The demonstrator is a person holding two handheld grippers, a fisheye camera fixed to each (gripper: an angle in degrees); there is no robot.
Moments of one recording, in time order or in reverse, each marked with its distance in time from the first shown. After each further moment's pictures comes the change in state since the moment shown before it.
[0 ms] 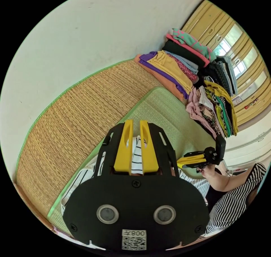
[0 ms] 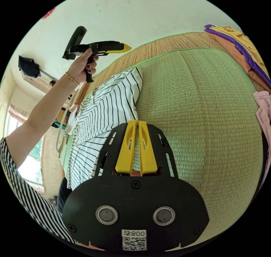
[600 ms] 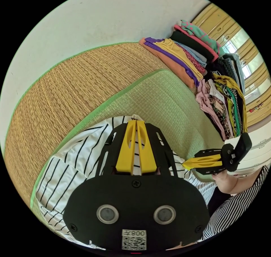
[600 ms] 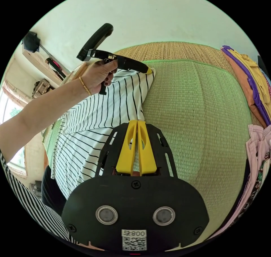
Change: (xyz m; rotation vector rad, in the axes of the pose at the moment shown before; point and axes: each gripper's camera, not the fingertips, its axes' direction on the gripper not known) left arm 0.008 0.141 0.091 -0.085 -0.028 -0.063; right arm -0.070 -0.083 -0.036 -0.072 0.173 -0.179
